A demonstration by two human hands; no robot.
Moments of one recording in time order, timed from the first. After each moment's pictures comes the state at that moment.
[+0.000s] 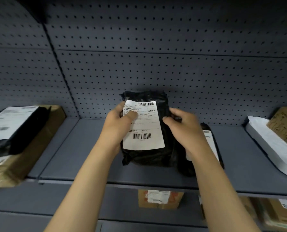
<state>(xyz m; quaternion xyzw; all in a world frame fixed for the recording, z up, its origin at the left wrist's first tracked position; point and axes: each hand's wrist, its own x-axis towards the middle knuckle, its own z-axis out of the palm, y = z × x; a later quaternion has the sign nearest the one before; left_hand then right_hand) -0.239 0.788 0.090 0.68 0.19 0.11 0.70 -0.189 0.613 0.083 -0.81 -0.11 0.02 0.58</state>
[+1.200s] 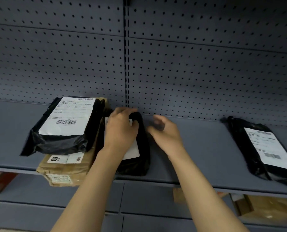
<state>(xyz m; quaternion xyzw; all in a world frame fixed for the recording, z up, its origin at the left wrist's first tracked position) -0.269 1.017 0.021 0.91 0.14 0.21 0.33 -0.230 0.875 0.016 -0.83 -0.07 0.08 0.55</state>
